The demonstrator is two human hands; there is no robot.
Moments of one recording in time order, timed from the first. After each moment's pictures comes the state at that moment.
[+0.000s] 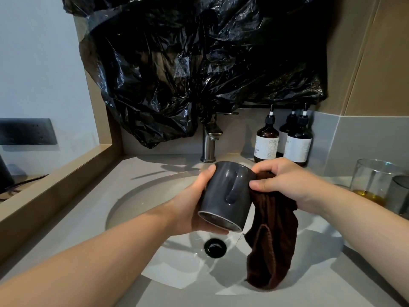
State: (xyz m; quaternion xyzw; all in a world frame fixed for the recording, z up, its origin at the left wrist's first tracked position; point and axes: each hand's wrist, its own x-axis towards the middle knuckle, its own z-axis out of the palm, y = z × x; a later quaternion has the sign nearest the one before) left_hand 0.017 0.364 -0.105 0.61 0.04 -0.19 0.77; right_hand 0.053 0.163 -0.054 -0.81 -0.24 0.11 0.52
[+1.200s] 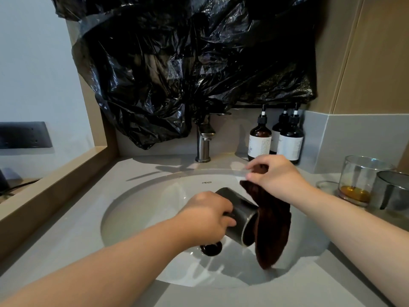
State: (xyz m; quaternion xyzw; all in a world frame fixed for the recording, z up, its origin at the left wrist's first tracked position) left_hand 0.002 0.329 -0.101 0.98 -0.15 0.03 0.11; right_hand 0.065 0.168 -0.063 -0.90 -0.16 -0.11 0.38
